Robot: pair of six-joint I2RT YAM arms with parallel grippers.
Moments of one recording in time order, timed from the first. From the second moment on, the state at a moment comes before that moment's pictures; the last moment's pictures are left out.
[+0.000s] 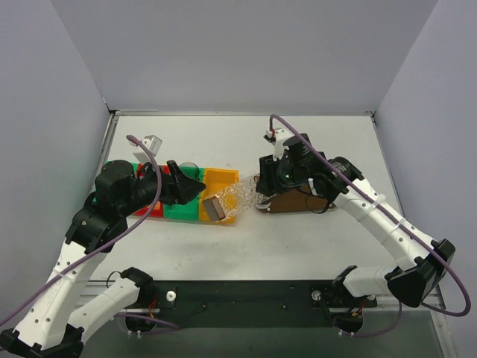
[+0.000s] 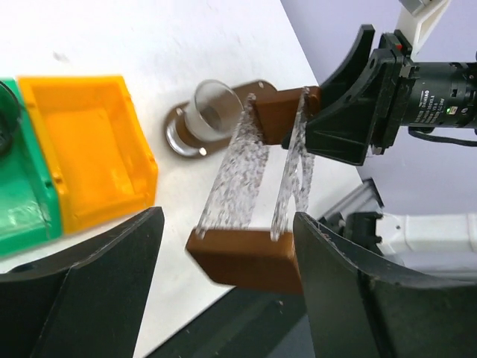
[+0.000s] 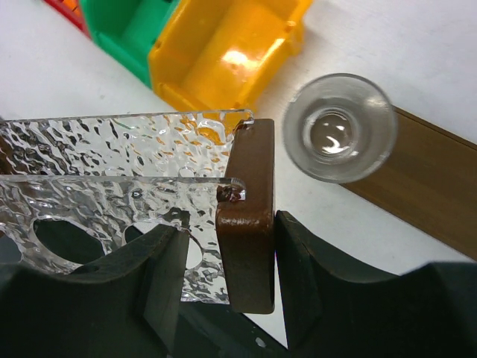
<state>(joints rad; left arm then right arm) -0.47 0.80 1.09 -0.61 0.31 -0.61 0.72 1.31 1.33 -0.76 -0.13 0.28</state>
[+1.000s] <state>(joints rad) -0.46 1.01 1.24 -0.63 0.04 -0.38 -0.09 1.39 1.47 -1.19 -0.15 0.09</state>
